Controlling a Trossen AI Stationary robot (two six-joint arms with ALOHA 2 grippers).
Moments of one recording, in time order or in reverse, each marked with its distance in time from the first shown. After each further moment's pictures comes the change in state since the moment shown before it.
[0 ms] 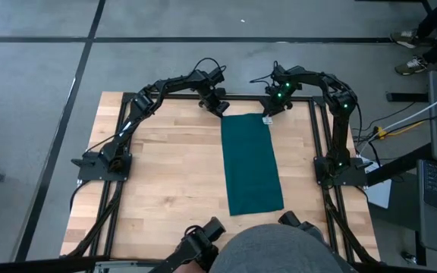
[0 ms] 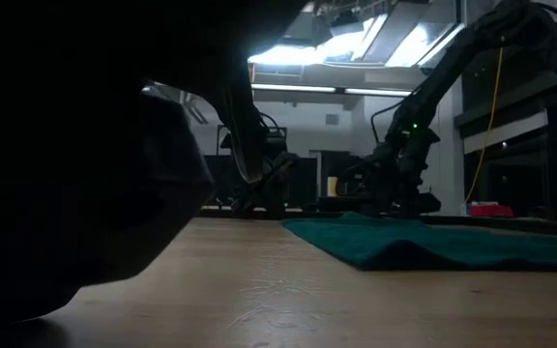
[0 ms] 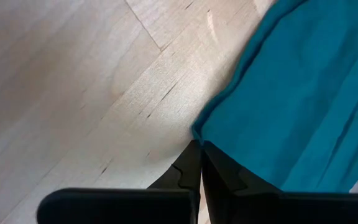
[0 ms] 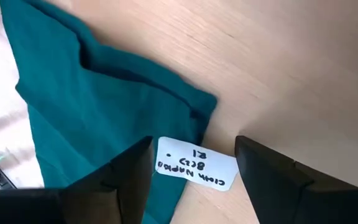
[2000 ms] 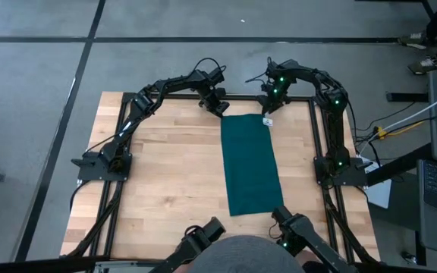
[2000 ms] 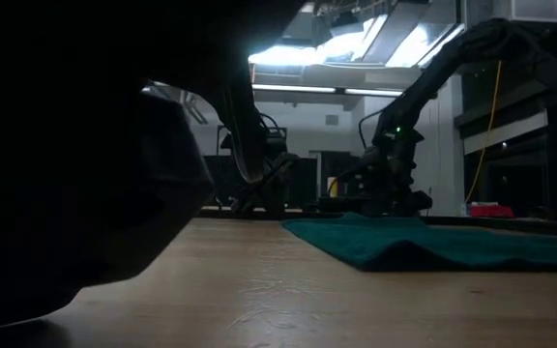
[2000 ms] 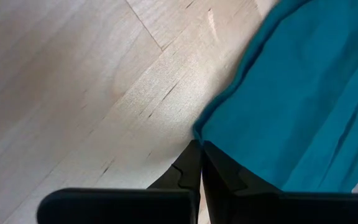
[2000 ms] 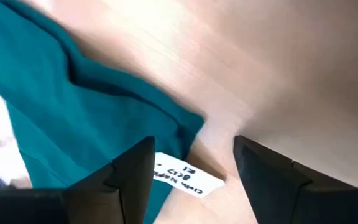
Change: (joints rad) left arm 0.000 0.000 -0.001 -0.001 -0.004 0.008; right arm 0.018 0.123 0.222 -0.201 0.080 -0.058
